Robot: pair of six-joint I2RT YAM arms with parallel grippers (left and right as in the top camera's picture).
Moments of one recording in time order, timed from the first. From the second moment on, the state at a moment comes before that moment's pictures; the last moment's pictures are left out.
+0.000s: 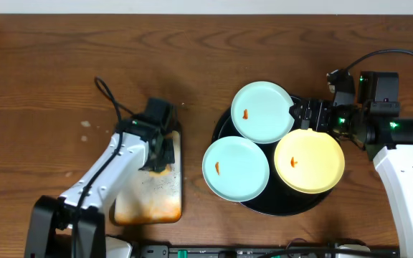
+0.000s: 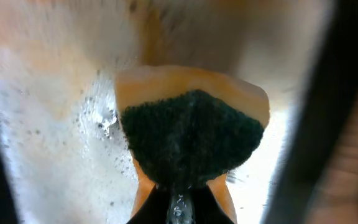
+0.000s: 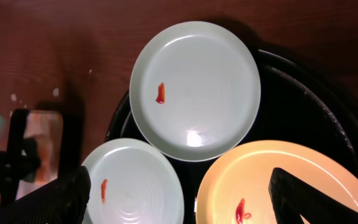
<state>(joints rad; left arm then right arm) -0.30 1.52 0.87 -0.84 -0.06 -0.45 0.00 1.31 1.10 -0.78 -0.45 0.18</state>
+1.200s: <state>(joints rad) -0.48 1.66 1.40 -0.68 0.11 -0.45 0.00 1.65 1.10 -0.51 -0.27 0.18</state>
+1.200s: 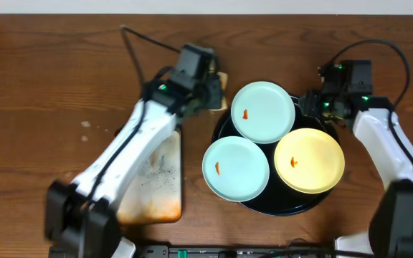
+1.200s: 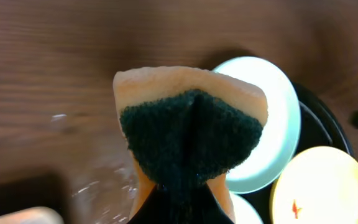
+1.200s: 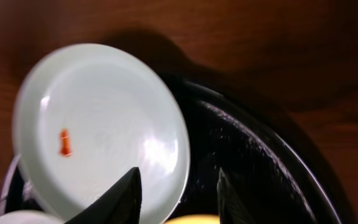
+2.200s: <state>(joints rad) -0.71 2.03 1.53 -0.53 0.13 -0.49 0.04 1.92 1.10 -0.38 -0.32 0.10</state>
